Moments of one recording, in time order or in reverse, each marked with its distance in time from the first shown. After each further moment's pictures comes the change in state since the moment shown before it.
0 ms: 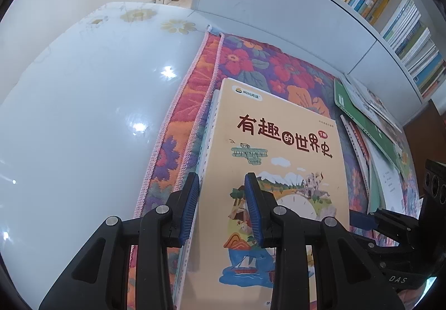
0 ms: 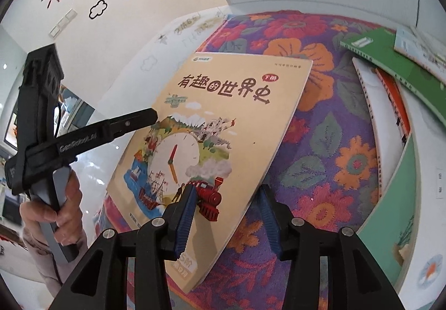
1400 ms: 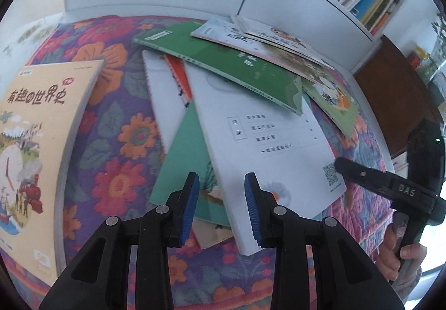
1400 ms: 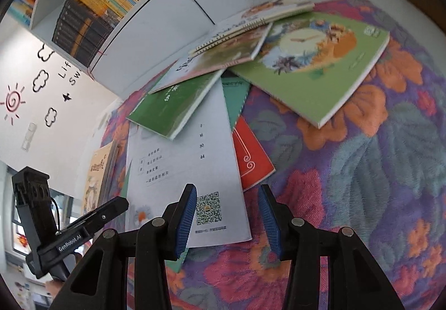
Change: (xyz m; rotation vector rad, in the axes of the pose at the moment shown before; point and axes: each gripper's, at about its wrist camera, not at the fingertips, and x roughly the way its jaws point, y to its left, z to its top) left arm 0.037 -0.254 -0.078 0.177 0.060 -0.159; right arm -0.180 -0.252 -0.108 0.451 -0.231 -0.059
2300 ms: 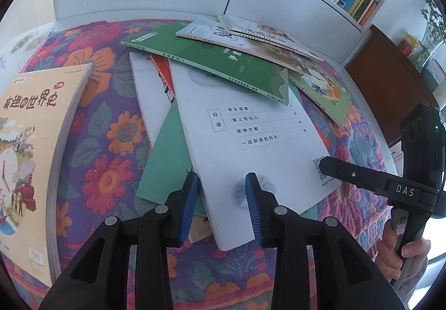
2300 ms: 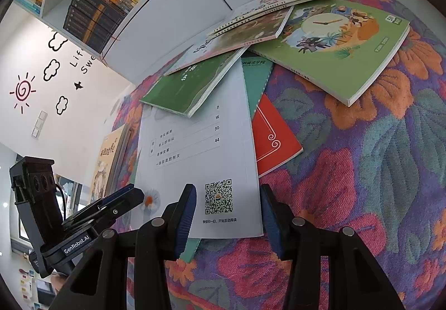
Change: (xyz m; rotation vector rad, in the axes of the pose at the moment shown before) left arm 0.002 -0.008 -0.004 0.046 -0.003 -0.017; right arm 0.013 0.015 -0.013 -0.049 0.042 0.044
